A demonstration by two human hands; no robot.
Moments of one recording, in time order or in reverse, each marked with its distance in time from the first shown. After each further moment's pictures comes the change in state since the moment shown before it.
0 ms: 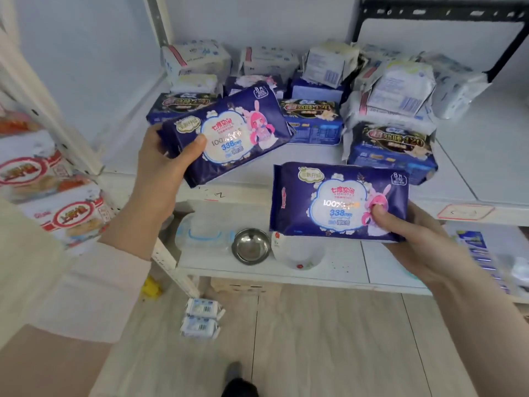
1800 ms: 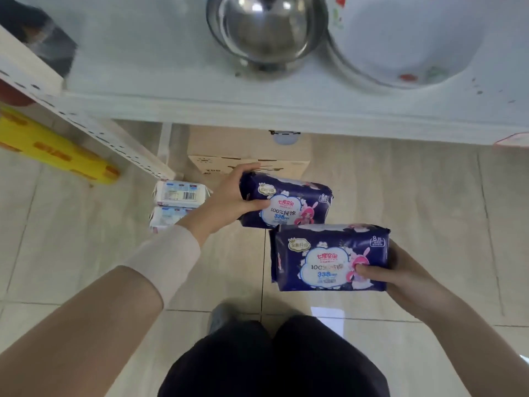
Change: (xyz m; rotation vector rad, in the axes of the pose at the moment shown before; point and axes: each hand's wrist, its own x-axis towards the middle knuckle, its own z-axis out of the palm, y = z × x) left_hand -0.136 -0.620 -0.057 0.371 -0.609 -0.594; right_hand 0.017 0.568 -0.123 -0.103 0.003 0.622
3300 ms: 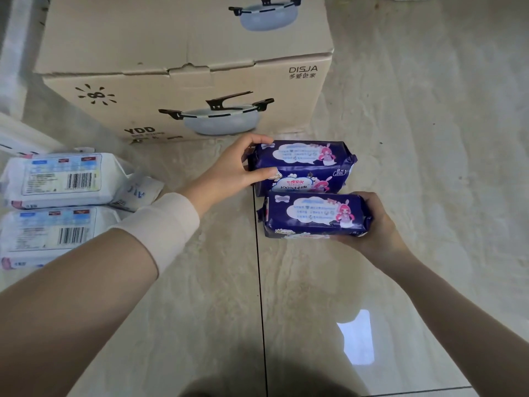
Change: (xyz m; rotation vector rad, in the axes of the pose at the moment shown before) left_hand 0.225 -0.253 0.078 0.090 -0.152 0.243; right_hand 0.296 0.253 -0.080 -0.511 0.379 -0.448
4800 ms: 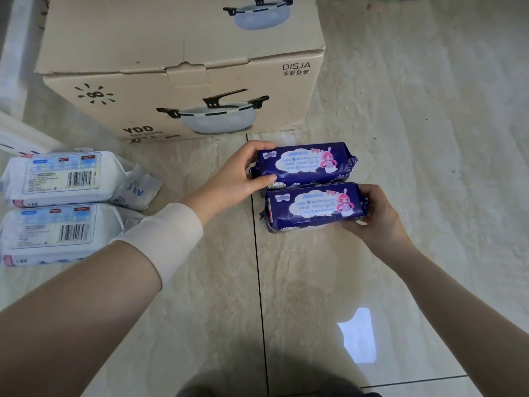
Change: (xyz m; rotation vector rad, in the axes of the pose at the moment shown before) left_hand -0.017 0.001 0.015 0.024 -0.034 0.030; right_hand 0.000 0.001 -0.005 -0.074 0.065 0.008
